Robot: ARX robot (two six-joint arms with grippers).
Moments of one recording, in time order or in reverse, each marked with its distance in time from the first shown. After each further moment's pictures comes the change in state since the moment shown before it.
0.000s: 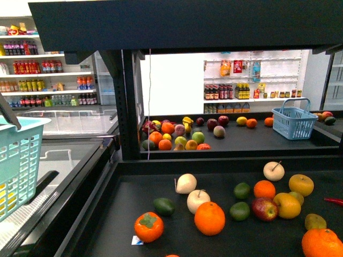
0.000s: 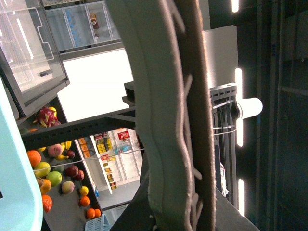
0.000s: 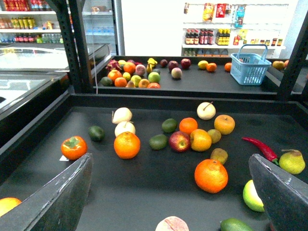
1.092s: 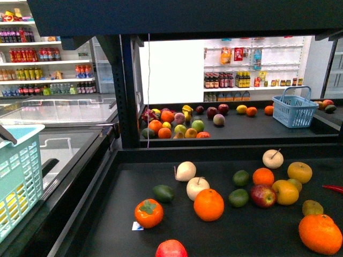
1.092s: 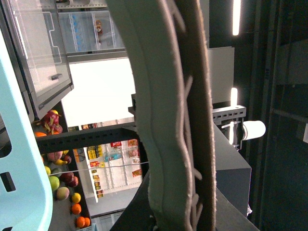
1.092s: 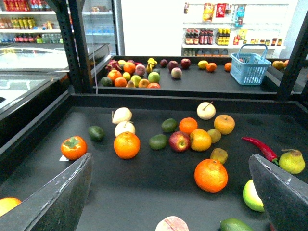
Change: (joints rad) left arm 0.068 0.233 -0.021 0.250 0.010 -0.115; right arm 0.000 0.000 0.000 0.000 0.000 0.000
